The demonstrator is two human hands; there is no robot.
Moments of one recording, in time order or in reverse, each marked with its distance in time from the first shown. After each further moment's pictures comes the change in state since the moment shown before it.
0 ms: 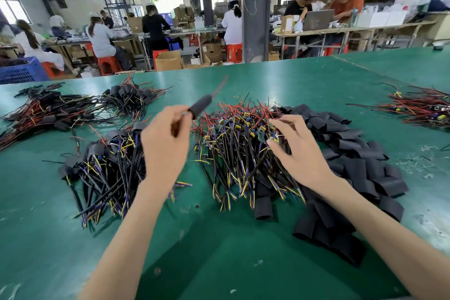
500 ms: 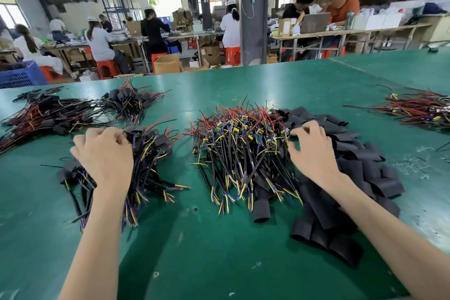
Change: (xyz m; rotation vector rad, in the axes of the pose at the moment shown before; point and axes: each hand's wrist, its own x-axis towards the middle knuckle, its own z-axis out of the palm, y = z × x) left_hand 0.013 -0.089 -0.041 0.699 0.015 -0.321; right_hand 0.004 0.036 0.003 -0.383 -0.059 0.345
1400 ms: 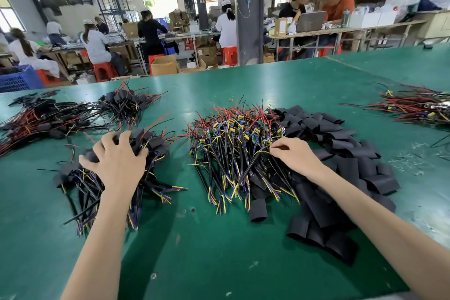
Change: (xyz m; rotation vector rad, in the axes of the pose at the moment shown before) left_hand -0.015 0.008 0.013 0.150 -0.311 0.040; right_hand 0.005 -0.010 0.007 0.551 -0.376 0.170
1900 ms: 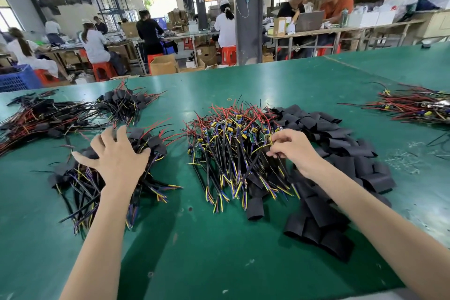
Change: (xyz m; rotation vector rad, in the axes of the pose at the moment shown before) left_hand -0.001 0.006 -0.003 -0.007 0.004 0.001; right_hand 0.002 -0.005 -0.004 0.504 0.013 0.127
